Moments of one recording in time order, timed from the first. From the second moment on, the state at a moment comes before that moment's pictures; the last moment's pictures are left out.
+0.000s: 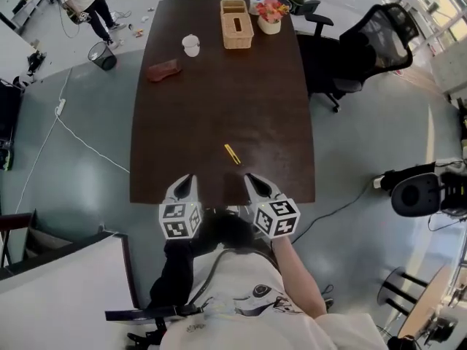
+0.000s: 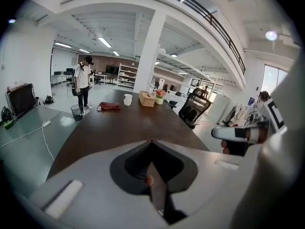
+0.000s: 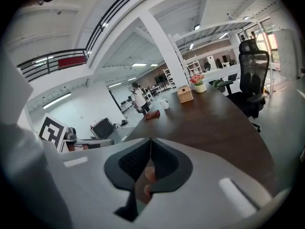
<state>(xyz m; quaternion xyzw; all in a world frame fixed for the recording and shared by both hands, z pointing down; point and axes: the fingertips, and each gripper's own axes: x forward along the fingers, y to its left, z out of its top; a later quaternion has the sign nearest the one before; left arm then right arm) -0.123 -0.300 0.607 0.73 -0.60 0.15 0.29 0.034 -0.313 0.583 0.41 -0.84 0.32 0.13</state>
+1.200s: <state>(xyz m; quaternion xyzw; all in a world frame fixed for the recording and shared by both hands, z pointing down) -0.157 -0.321 0.713 0.73 -0.50 0.24 0.40 0.027 -0.354 0.726 0.37 -0.77 0.46 0.23</state>
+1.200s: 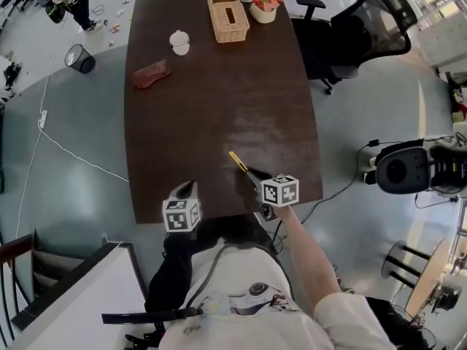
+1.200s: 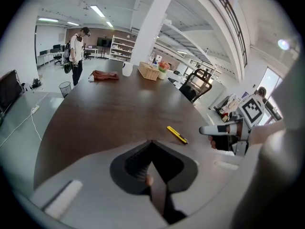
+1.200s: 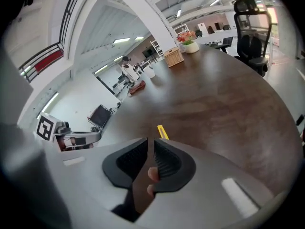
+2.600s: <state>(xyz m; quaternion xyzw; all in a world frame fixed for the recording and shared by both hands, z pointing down) -0.145 -0.319 0.750 0.70 -0.49 0.27 0.44 0.008 -0.363 0.795 0.33 -0.77 0.32 0.45</state>
